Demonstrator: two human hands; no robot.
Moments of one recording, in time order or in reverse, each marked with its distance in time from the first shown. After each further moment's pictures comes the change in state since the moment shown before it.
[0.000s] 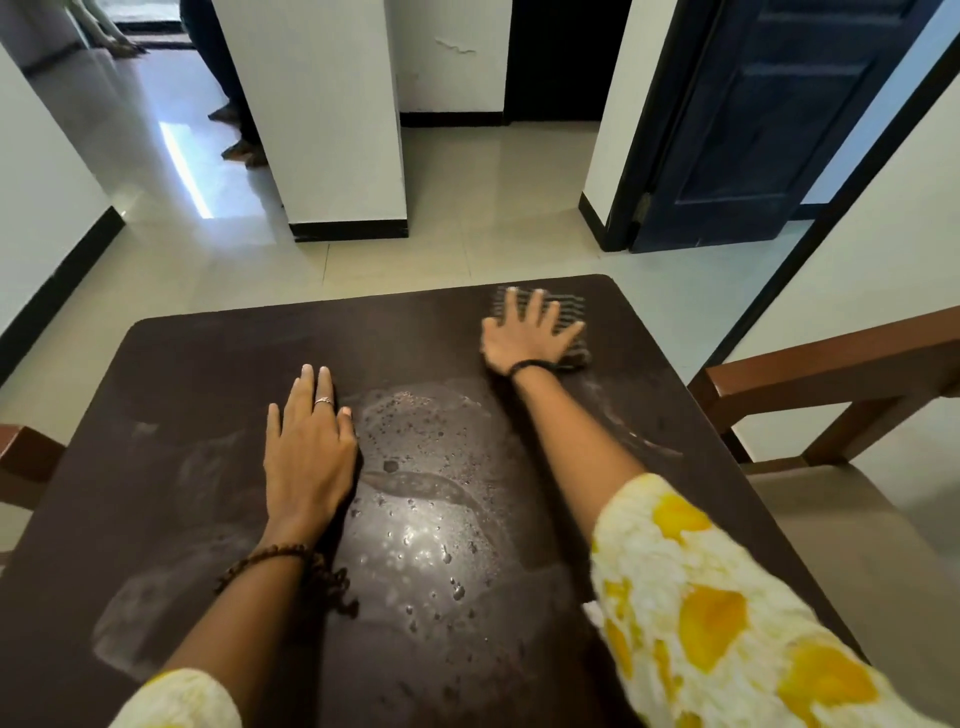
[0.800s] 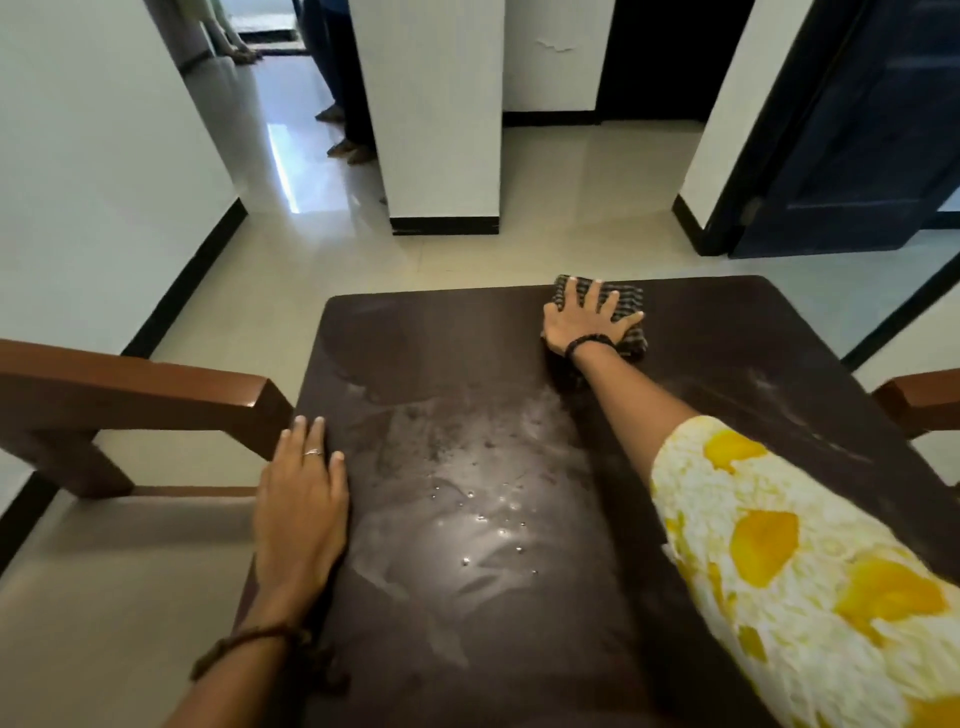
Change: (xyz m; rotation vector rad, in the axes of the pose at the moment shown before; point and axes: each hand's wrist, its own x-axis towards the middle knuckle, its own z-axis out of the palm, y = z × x) left_hand -0.057 -0.159 -0.075 0.059 0.033 -0.184; right_hand -0.024 -0.113 0.020 -0.017 -0.068 -0.026
